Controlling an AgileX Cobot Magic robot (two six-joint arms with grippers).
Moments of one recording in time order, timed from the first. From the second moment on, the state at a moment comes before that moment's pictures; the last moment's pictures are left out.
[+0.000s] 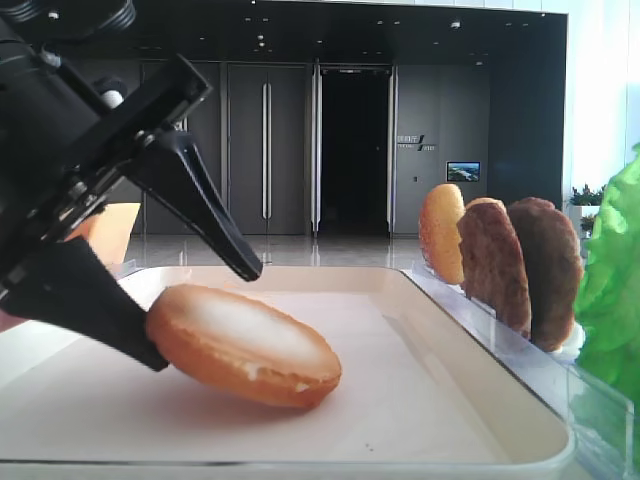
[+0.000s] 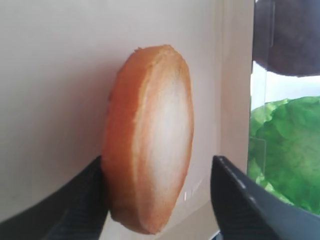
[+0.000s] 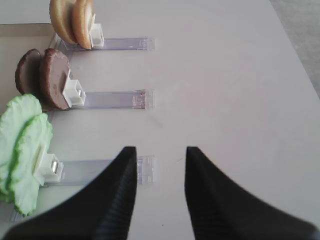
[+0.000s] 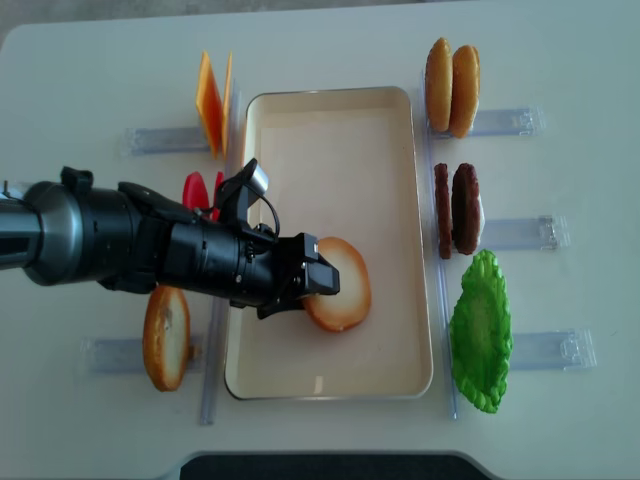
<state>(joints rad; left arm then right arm) -0.47 1.71 -0.64 -1.52 0.54 0.86 0.00 -0.01 -0.51 0.07 1.13 -0.06</state>
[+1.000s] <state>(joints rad) -0.47 1.17 -1.01 -0.01 1.19 -0.25 0.00 -0.01 -0.51 0.07 1.13 -0.06</state>
